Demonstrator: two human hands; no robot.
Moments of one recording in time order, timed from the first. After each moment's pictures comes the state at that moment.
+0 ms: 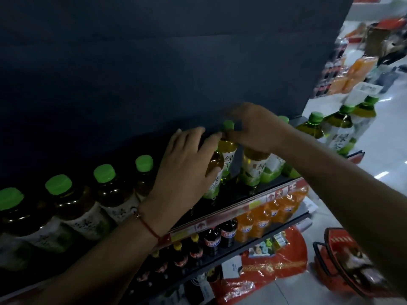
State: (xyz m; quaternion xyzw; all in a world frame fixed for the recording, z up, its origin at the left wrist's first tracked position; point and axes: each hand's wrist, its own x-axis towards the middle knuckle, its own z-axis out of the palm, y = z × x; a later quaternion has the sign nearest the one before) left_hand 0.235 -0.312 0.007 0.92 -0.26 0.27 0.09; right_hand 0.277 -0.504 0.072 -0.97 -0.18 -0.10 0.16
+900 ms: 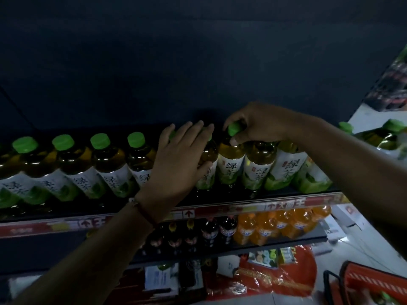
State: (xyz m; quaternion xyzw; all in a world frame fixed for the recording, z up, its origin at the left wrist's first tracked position) left_hand 0.234 -0.349 -0.018 0.96 -0.11 0.25 0.02; right_hand 0.326 -0.544 0.074 -0.93 -0.32 0.11 0.14
